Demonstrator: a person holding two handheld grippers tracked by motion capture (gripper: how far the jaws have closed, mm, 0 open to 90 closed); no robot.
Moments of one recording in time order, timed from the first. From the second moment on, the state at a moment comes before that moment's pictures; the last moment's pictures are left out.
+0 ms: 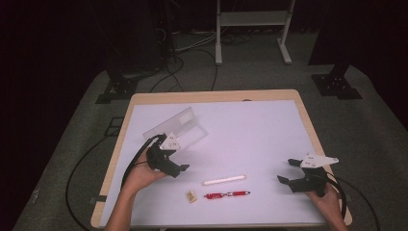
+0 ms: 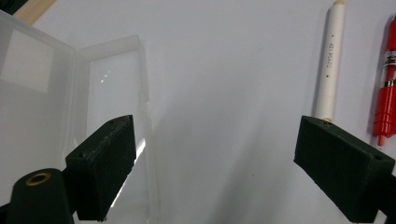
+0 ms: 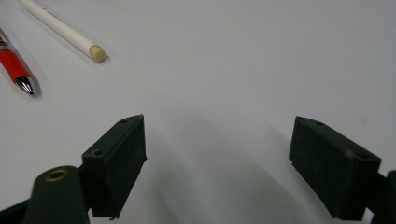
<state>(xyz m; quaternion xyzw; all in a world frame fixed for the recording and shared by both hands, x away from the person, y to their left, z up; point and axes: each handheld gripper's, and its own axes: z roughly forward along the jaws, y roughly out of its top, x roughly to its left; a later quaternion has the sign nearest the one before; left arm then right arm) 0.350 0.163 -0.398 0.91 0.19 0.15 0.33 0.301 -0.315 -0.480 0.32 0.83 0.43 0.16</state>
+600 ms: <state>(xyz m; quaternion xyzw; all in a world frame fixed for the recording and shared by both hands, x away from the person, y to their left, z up) 0.386 0.154 -0.407 0.92 0.20 0.15 0.30 0.301 -0.315 -0.480 0.32 0.83 0.43 0.16</state>
